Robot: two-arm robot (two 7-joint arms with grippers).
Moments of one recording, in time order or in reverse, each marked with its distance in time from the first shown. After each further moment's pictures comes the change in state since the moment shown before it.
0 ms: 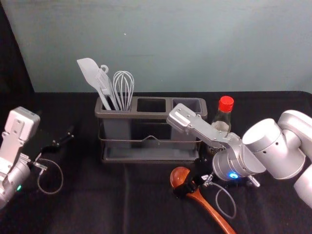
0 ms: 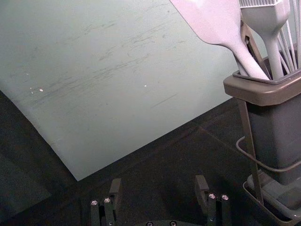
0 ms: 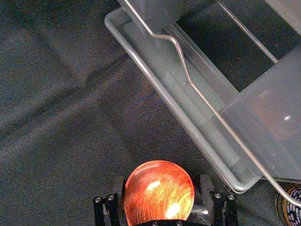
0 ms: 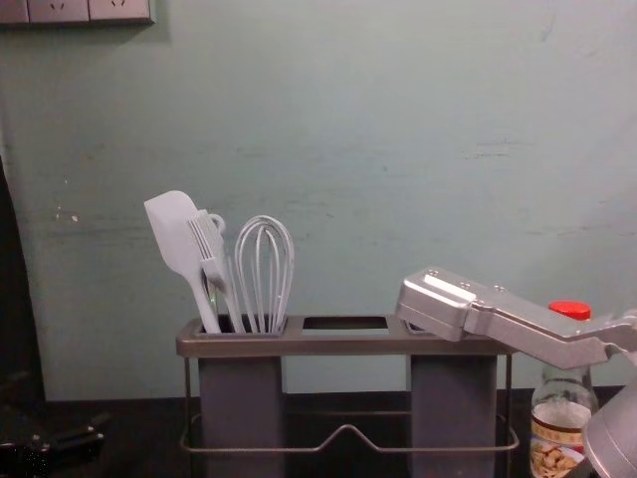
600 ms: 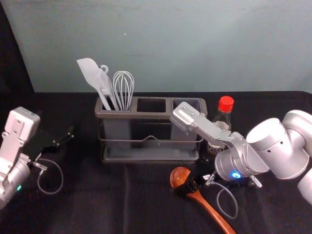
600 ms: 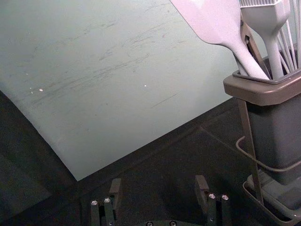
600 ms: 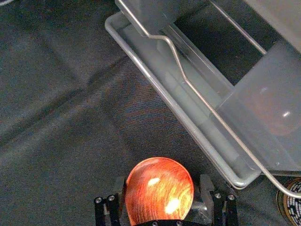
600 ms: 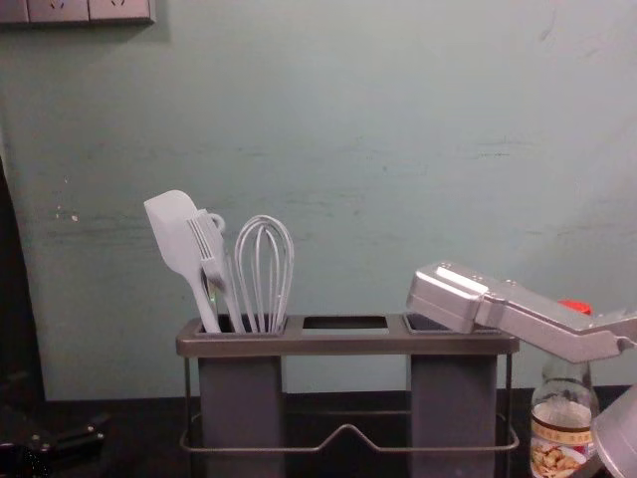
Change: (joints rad) left arm 0.000 0.000 0.000 0.000 0.000 0.000 0.000; right arm -0.007 0.012 0.014 -0.009 0.038 0.002 -0.004
